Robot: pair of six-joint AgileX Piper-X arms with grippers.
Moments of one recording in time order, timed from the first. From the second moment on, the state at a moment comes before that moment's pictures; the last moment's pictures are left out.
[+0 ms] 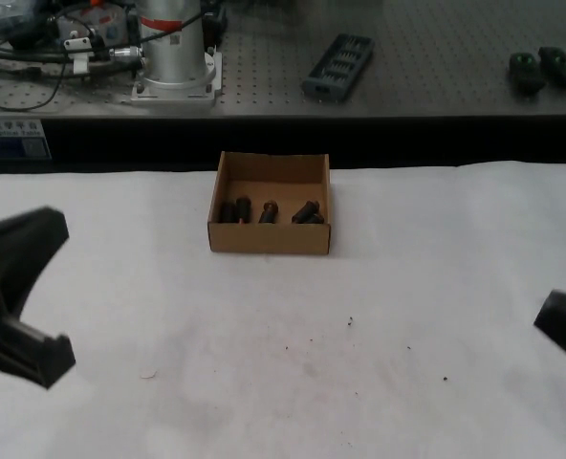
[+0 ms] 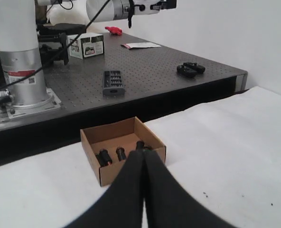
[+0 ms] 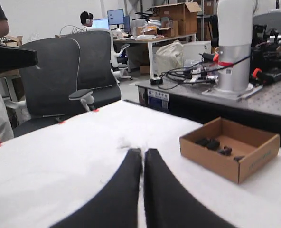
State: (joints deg) left arm -18.7 31.9 -18.1 -2.4 12.6 -1.3; right arm 16.4 29.1 -2.5 -19.5 -39.4 10.3
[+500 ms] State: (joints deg) left arm -18.7 31.7 -12.2 -2.4 12.6 -1.3; right arm 16.4 29.1 0.7 -20.4 -39.4 10.6
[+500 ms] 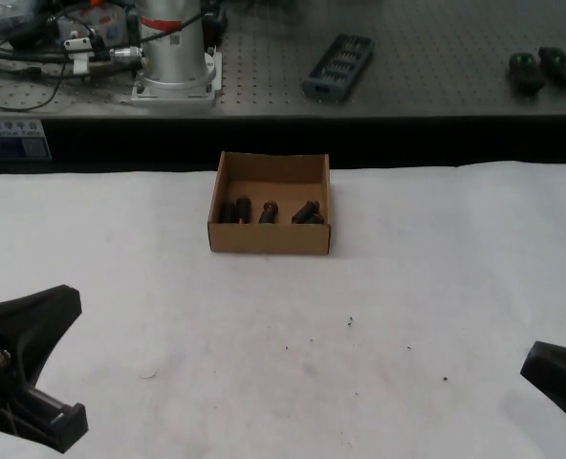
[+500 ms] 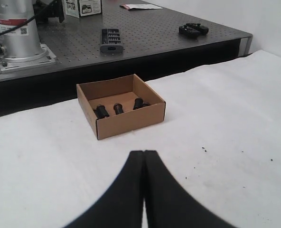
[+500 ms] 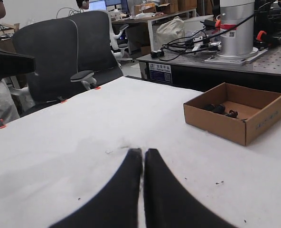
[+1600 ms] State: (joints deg) left arm -18.7 12.0 0.6 -2.0 12.6 -1.3; right arm 16.4 8.6 0.7 -20.0 -39.4 10.7
